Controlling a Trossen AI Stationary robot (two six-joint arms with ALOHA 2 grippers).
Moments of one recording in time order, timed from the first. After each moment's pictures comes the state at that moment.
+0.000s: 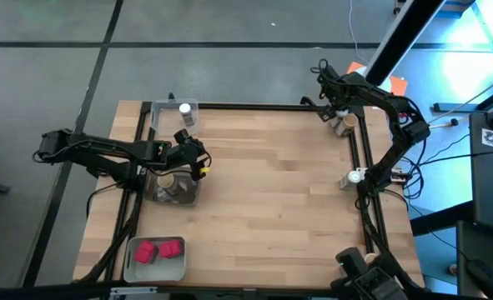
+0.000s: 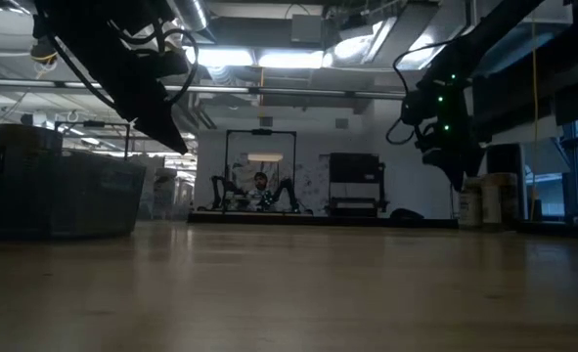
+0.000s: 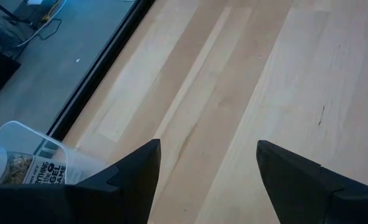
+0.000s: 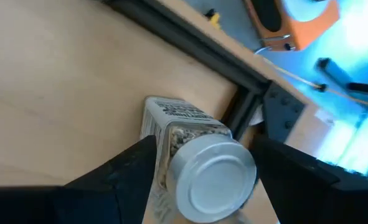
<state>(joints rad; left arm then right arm) 0.05 1.10 0.63 -0.37 -0.55 -0.10 -1.04 1.68 1.25 -1.01 0.33 -0.04</state>
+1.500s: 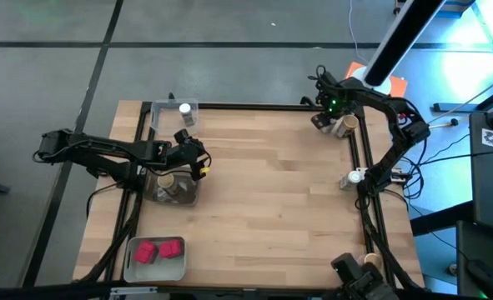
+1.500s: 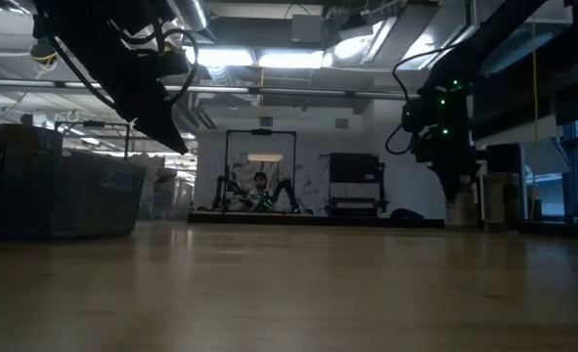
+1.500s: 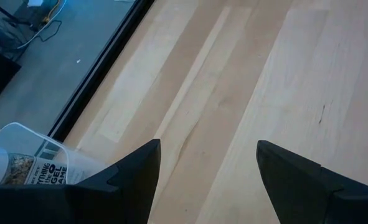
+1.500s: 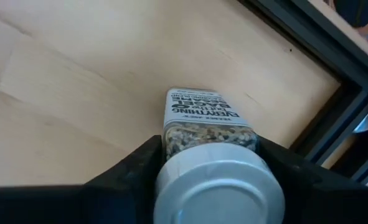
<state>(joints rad) 0.05 1.10 0.63 -0.38 -0.55 -0.09 -1.01 1.68 1.18 -0.97 0.09 -0.04</state>
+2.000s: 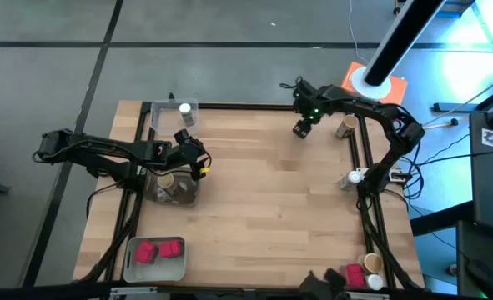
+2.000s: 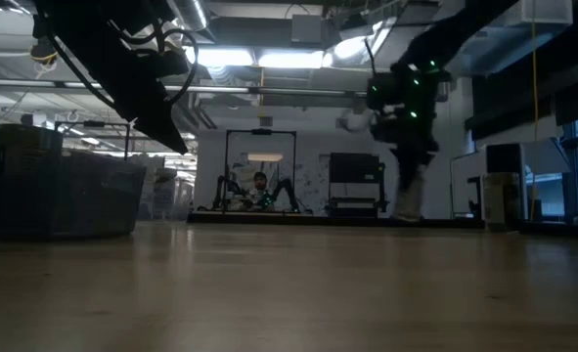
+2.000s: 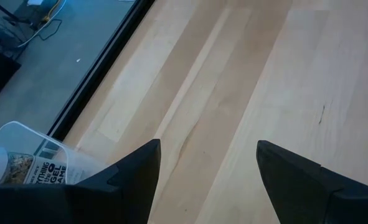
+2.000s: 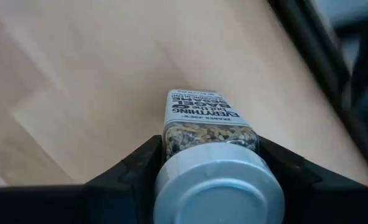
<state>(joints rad) 0.05 1.10 0.63 -0.38 -0.55 -0.10 -0.72 1.68 1.25 -0.87 0.03 -0.12</state>
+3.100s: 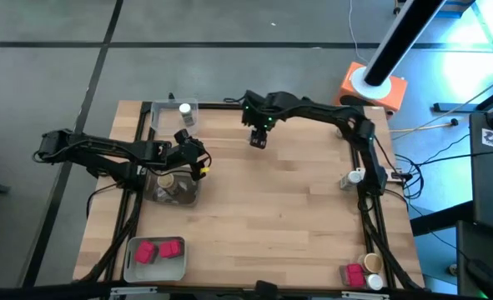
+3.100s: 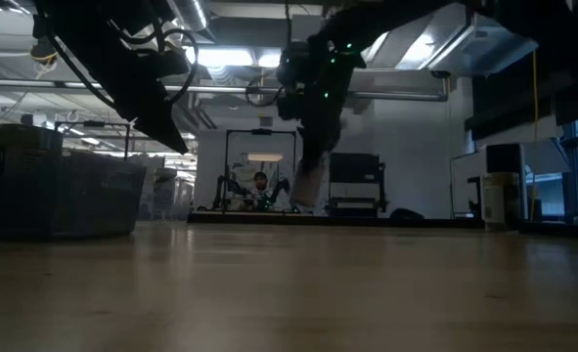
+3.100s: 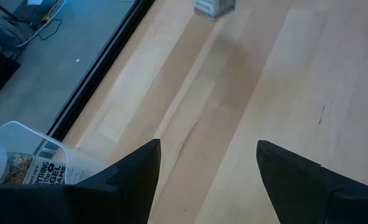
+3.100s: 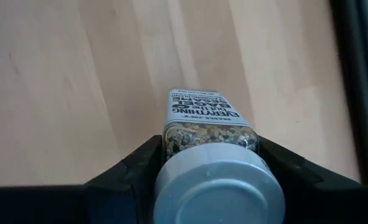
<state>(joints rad) 0.05 1.10 0.63 -0.38 -0.55 -0.10 -0.40 2.12 1.88 -1.00 -0.02 -0.18</state>
